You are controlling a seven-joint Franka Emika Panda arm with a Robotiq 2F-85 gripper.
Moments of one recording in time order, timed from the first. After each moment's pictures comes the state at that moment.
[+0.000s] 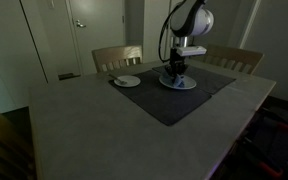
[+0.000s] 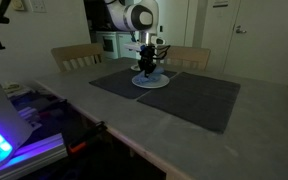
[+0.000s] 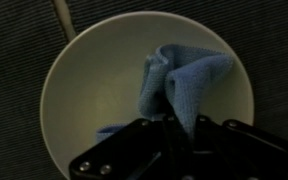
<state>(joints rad) -0.01 0.53 -0.03 -2.07 0.05 2.53 0.17</state>
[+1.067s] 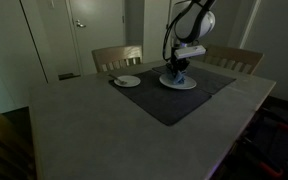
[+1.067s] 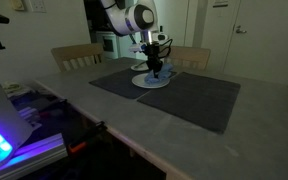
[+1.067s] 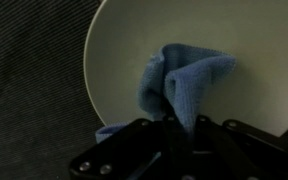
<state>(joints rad) 0.14 0.54 -0.22 -2.08 -0.13 2.66 0.46</state>
